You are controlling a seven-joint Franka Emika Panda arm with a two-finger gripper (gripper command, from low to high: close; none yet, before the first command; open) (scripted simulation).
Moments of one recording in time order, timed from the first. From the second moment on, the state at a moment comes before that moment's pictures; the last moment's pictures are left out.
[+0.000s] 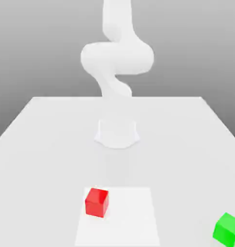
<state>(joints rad) -0.01 -0.71 0.00 -2.35 -0.01 2.35 0.82</state>
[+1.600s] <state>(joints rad) 0.10 0.17 0.15 -2.46 -0.07 2.62 0.82</state>
